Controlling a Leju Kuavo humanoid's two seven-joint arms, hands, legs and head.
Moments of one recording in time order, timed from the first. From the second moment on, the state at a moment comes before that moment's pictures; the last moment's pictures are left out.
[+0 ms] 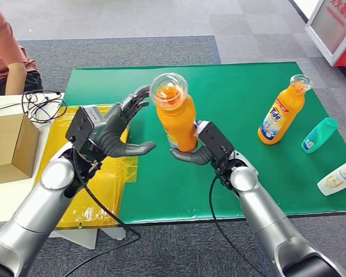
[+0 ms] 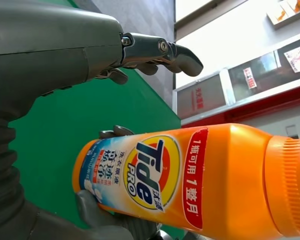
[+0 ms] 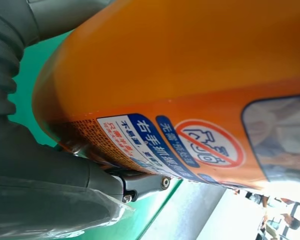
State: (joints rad) left arm -0.60 0.06 -0.51 -1.44 0.06 -0.23 -0.06; right arm -0.54 -0.06 0.46 -1.16 0.18 0.13 -0.21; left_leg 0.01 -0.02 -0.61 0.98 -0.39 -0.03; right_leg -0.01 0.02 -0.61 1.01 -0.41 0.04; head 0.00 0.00
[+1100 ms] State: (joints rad) left arm -0.73 0.00 -0.58 -1.37 0.05 -0.21 0.01; right arm -0.59 -0.02 0.57 -1.17 0.28 0.13 -0.18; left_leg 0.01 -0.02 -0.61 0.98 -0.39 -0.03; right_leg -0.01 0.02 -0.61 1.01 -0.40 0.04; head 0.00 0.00
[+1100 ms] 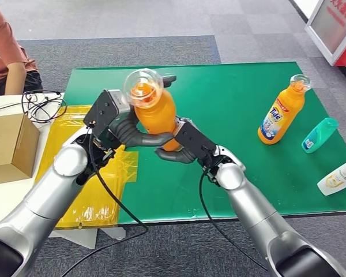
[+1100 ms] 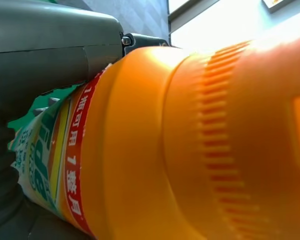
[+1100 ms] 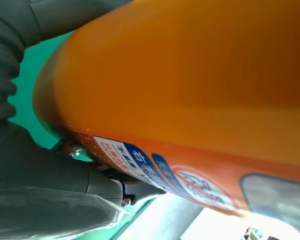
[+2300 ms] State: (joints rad) left arm -0.70 0.16 -0.55 -1.48 -0.61 -0.05 0.10; right arm -0.49 -0.06 0.43 -1.21 0.30 0.02 -0.12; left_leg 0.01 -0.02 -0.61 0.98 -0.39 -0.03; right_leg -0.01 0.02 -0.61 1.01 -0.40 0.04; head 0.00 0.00
